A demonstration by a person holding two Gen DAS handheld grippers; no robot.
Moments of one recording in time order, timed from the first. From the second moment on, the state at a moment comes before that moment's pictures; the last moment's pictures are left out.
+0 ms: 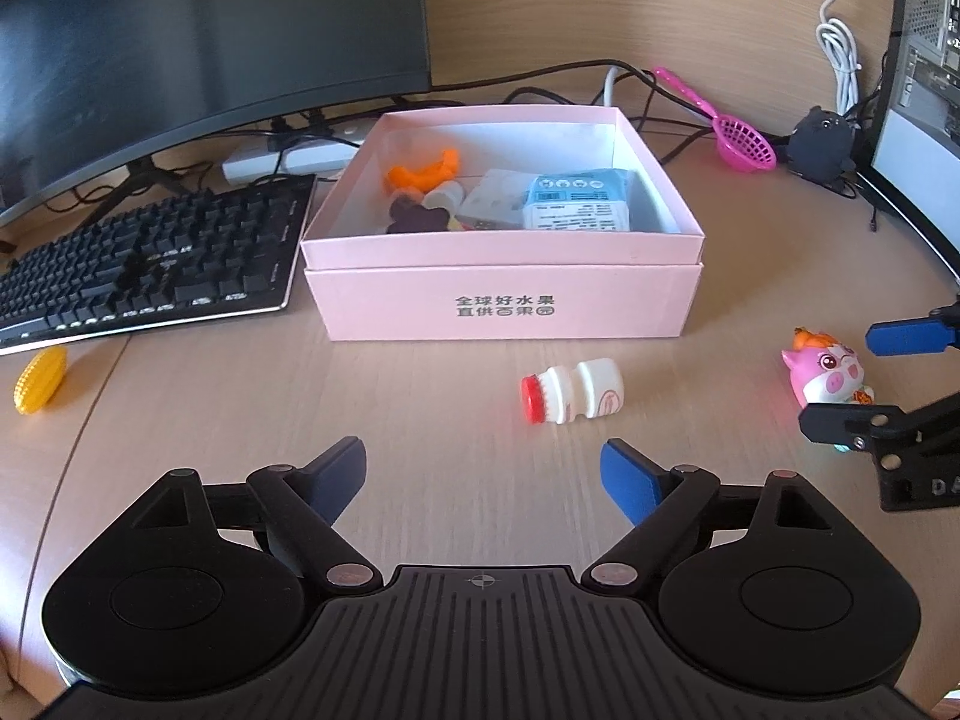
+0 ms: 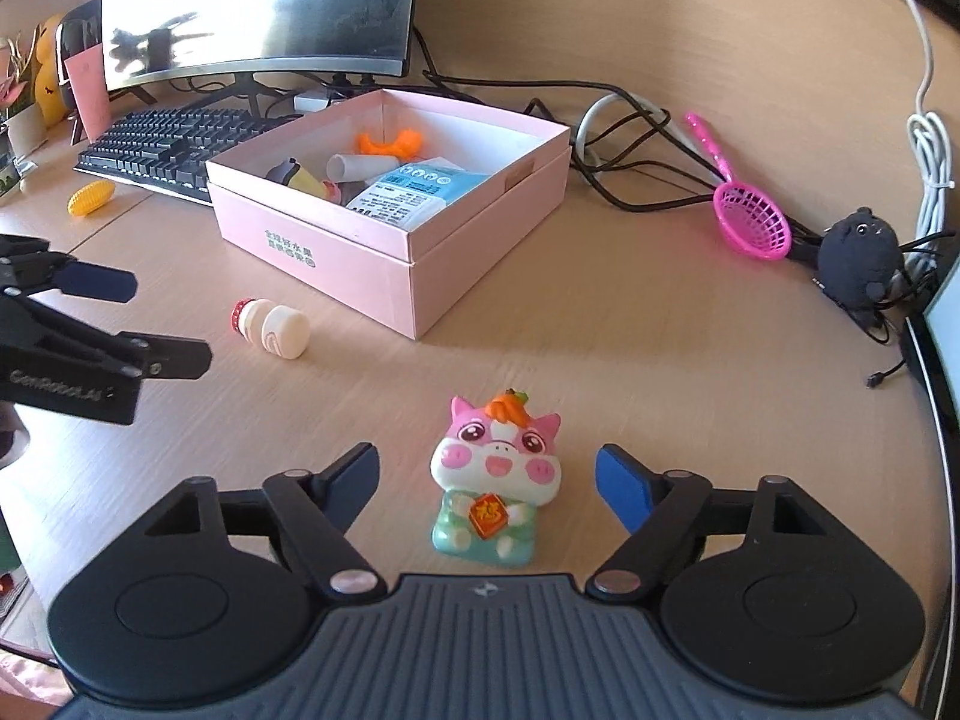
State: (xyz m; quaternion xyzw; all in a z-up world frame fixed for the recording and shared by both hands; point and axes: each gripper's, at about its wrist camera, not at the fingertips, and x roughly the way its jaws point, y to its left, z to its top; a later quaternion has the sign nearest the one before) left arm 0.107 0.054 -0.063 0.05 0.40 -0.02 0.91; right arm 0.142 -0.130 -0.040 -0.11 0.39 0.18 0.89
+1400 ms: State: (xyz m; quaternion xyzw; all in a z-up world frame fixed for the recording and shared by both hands) left arm 0.091 0.016 -0.060 0.07 0.41 -0.08 0.91; right arm 0.103 -0.139 0.001 -0.12 0.38 0.25 0.88
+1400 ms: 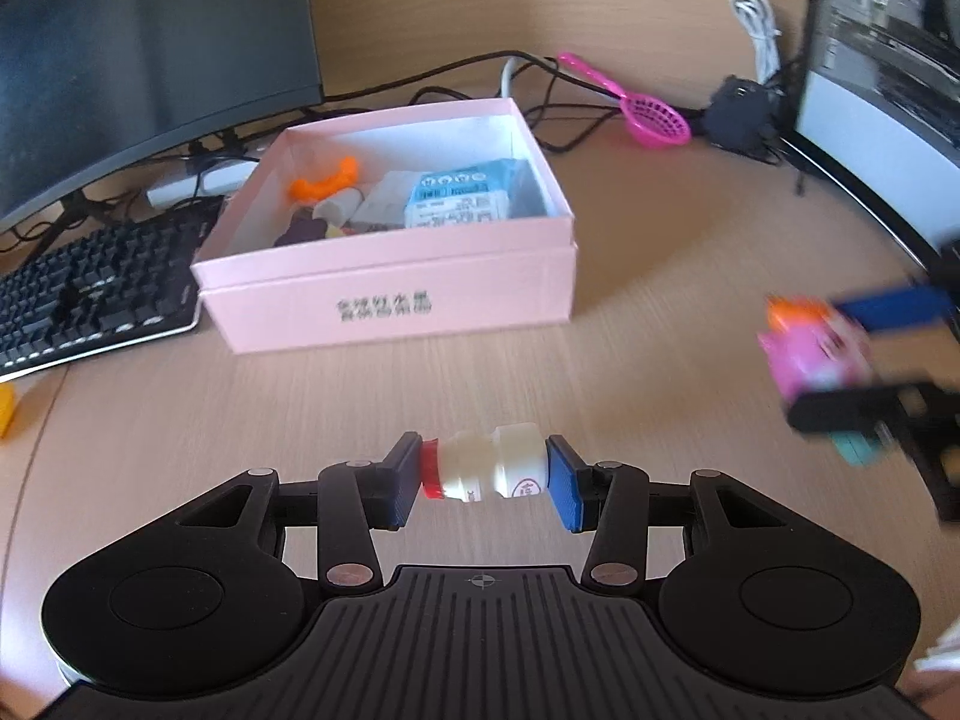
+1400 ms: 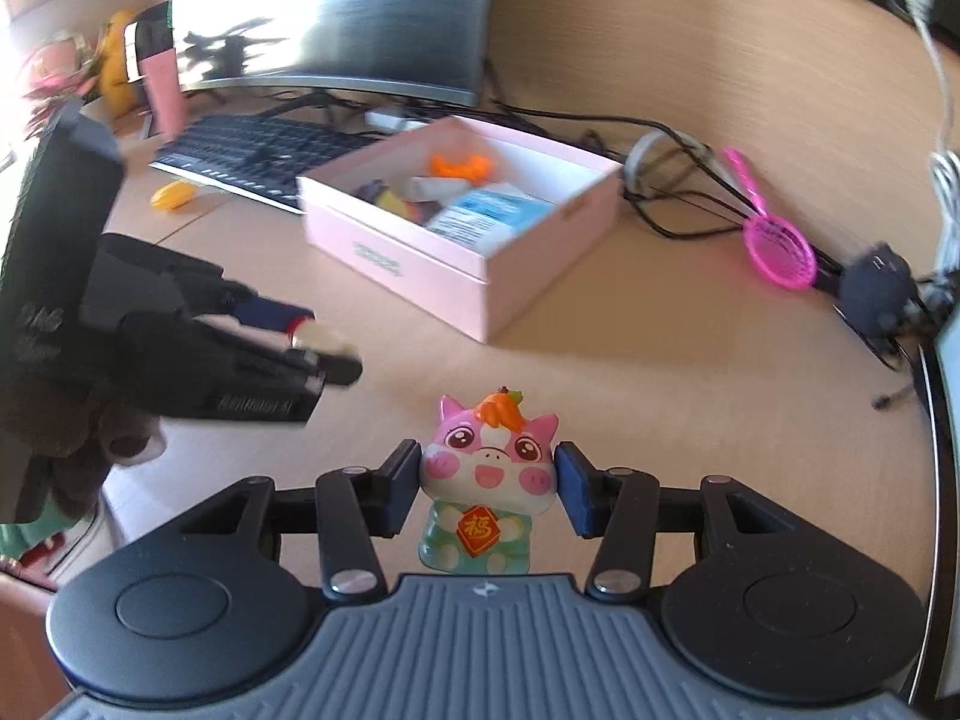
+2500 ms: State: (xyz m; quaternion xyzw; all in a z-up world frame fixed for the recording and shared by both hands) left arm 0.160 0.073 0.074 0.07 0.23 -0.06 0.97; right arm 0.156 -0.123 0.180 -0.02 0.16 0.26 0.95
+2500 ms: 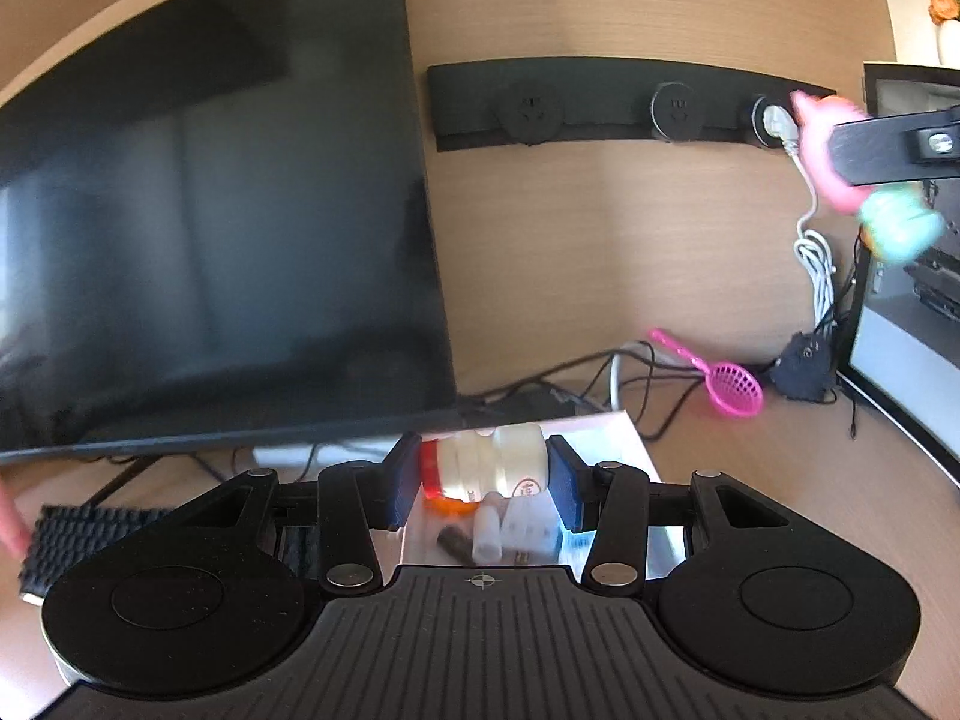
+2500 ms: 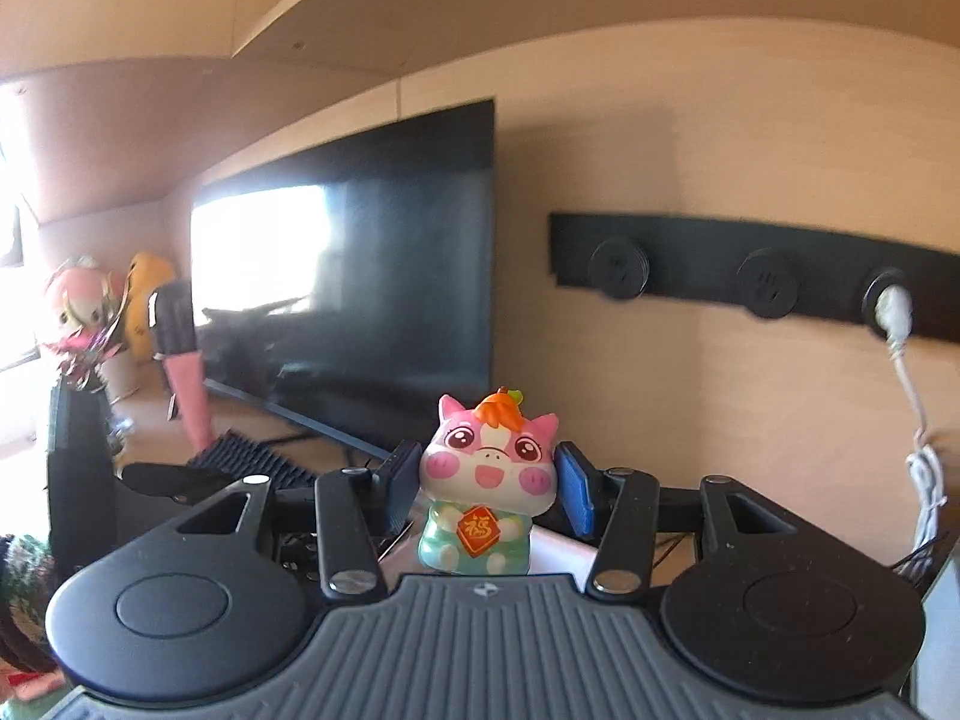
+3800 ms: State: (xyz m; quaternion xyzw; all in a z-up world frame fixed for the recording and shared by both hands) left arm 0.133 0.064 -0.019 0.01 0.39 -0.02 0.92; right arm 0.262 -0.141 0.059 0.12 0.38 0.18 0.90
